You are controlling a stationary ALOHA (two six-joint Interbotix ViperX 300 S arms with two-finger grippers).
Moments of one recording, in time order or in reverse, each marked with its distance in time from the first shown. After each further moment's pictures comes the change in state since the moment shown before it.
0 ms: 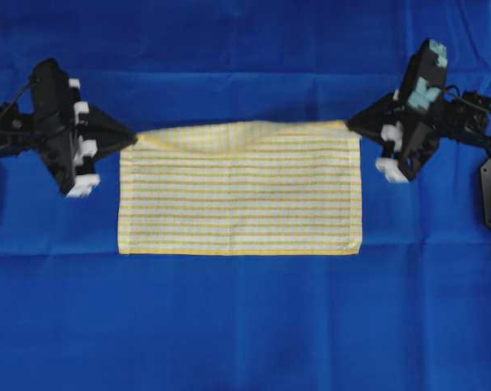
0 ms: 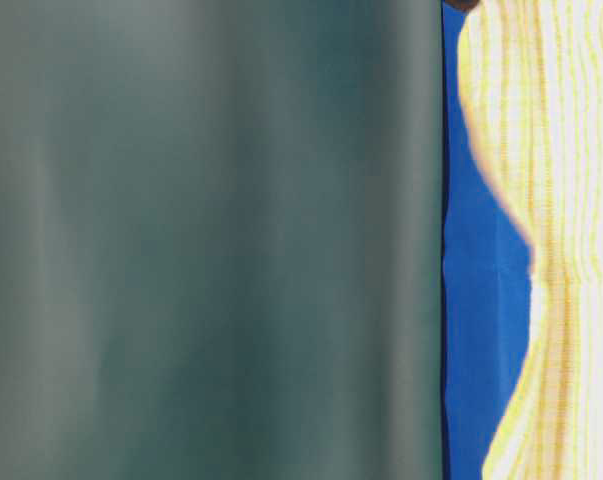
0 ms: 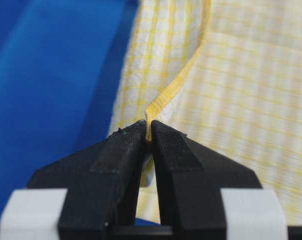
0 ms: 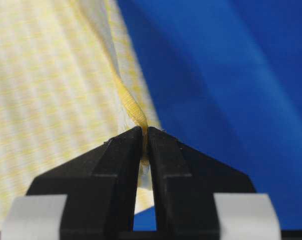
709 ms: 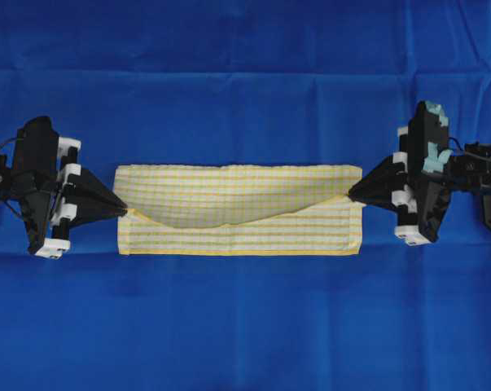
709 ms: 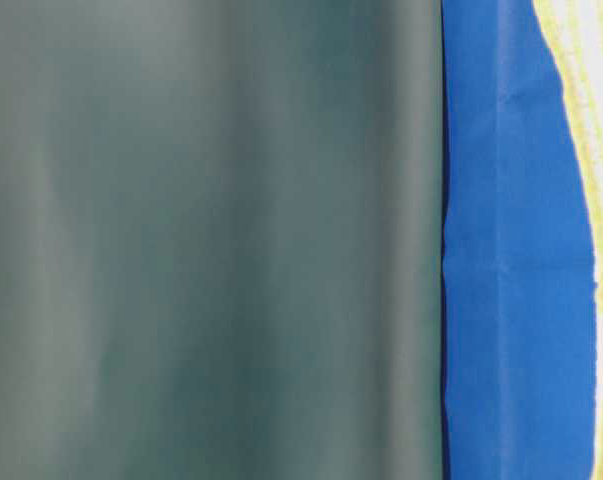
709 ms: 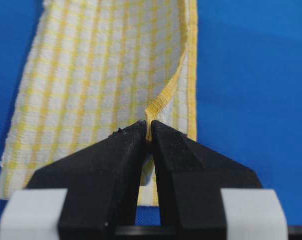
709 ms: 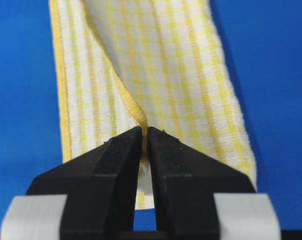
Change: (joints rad) left arm -0.299 -0.051 0.032 0.002 0.000 -0.161; right arm 0.298 -0.037 0.025 0.006 0.005 0.132
